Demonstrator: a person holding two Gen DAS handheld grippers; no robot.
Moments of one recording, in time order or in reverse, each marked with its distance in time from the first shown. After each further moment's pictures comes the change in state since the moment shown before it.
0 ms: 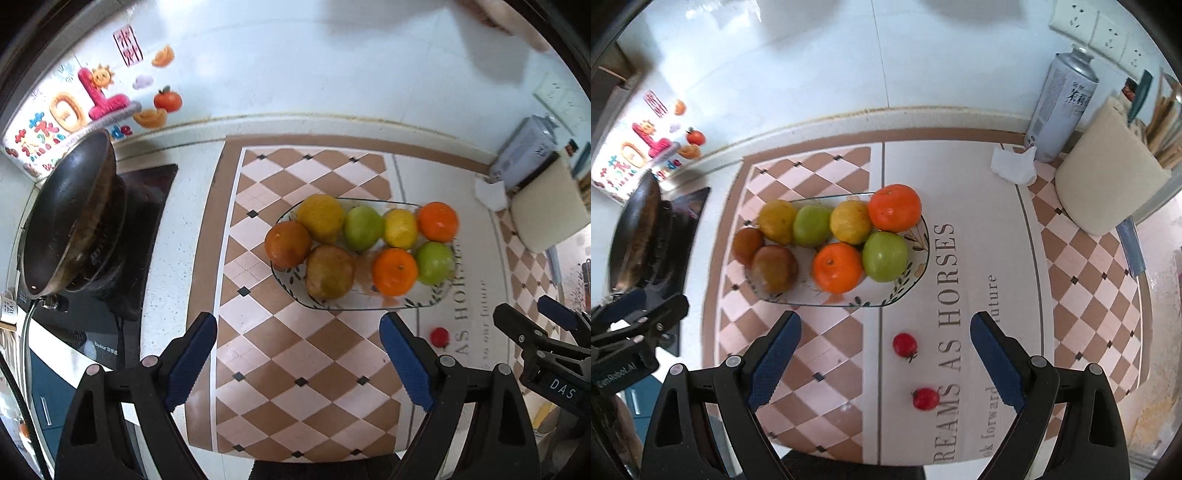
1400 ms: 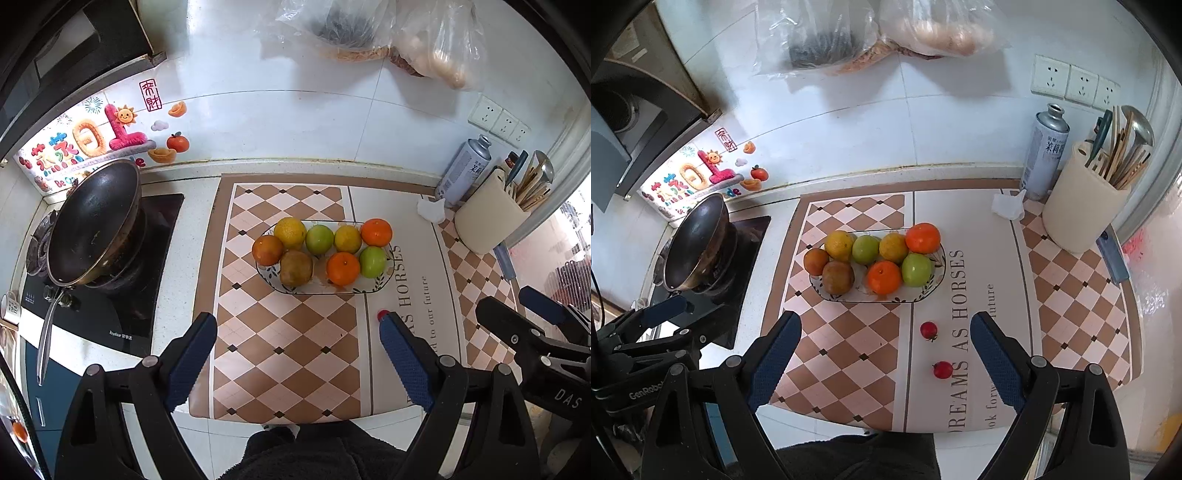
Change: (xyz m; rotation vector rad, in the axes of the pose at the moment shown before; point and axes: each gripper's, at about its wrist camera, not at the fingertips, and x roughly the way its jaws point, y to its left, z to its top) left arm -0.118 -0.007 -0.044 0.020 -0.137 -0.076; right arm -0.142 0.013 -0.043 -0.023 -0.170 0.097
